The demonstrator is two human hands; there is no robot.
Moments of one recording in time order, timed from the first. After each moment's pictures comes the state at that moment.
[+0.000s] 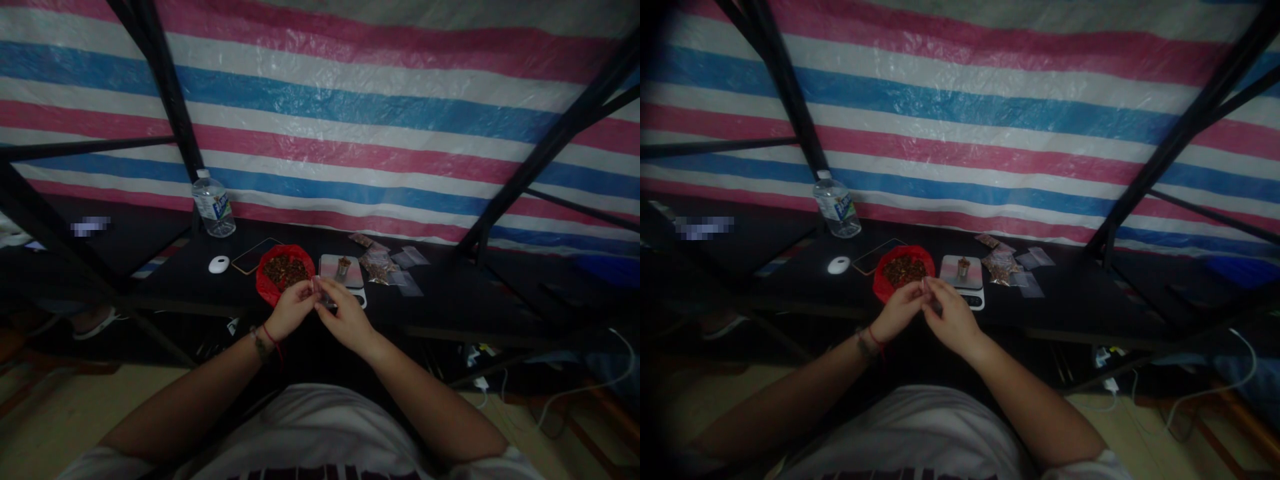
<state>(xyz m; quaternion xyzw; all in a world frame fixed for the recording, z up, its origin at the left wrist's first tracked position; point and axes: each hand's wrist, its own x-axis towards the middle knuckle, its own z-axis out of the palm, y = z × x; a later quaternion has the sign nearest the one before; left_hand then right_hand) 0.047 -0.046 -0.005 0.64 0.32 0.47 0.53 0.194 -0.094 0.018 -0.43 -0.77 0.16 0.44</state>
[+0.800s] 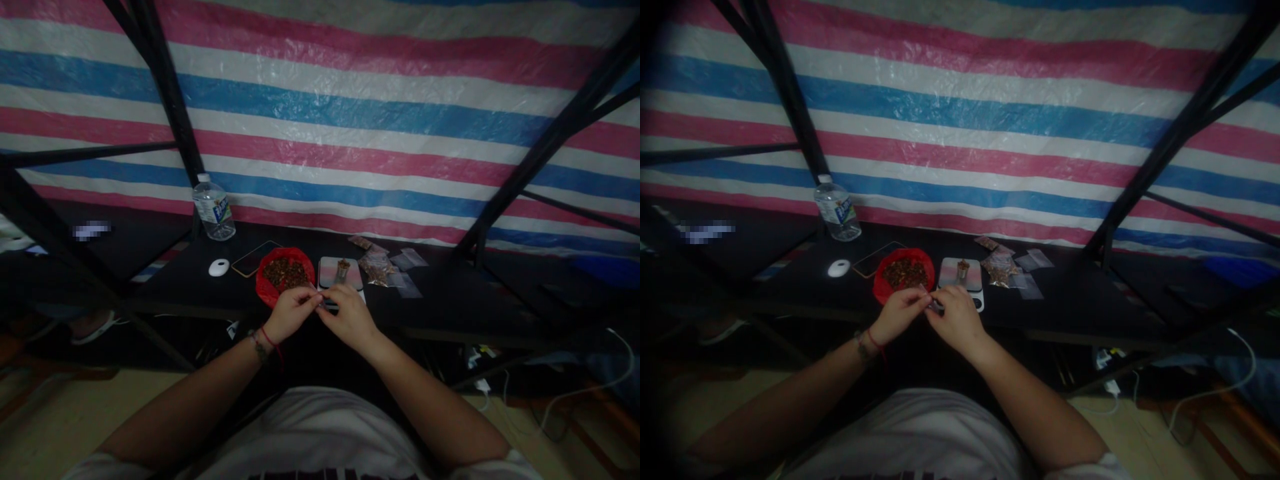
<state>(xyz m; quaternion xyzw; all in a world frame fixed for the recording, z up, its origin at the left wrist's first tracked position) 0.040 -0.047 0.001 0.73 0.31 0.44 0.42 0.200 -0.092 0.025 -0.51 -0.78 0.06 0.36</state>
